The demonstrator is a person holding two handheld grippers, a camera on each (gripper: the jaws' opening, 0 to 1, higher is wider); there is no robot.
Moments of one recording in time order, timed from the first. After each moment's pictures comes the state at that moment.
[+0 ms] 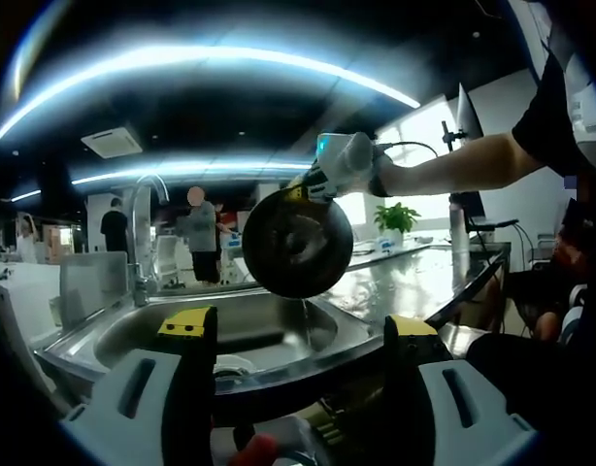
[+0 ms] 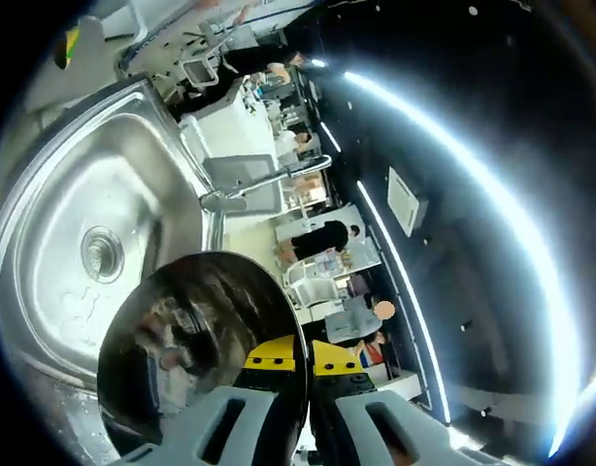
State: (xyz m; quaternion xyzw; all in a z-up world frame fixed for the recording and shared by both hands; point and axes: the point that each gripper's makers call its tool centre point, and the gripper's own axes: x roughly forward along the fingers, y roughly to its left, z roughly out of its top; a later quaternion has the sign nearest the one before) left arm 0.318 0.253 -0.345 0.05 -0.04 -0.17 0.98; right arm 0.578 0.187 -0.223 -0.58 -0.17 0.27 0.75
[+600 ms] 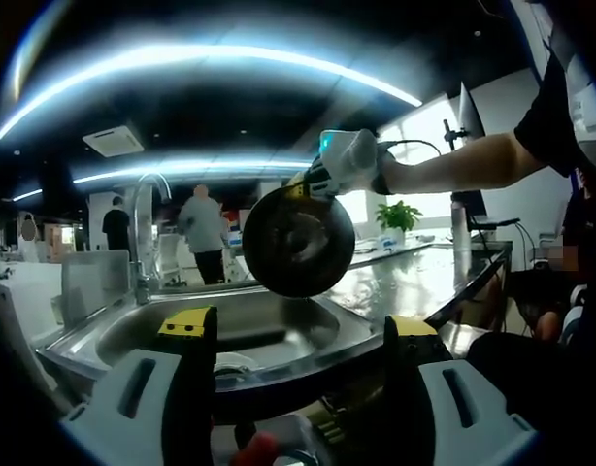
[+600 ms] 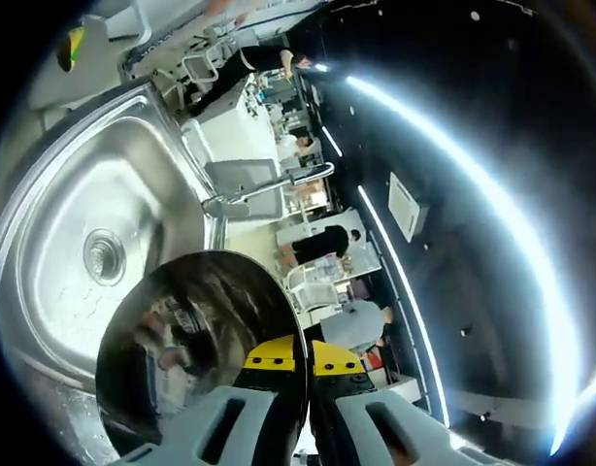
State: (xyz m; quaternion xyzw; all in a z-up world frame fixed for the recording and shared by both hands) left arm 0.319 0.254 -0.347 0.05 -0.04 -0.17 0.98; right arm 0.573 0.191 -0.223 -0.58 -0.18 0.28 0.75
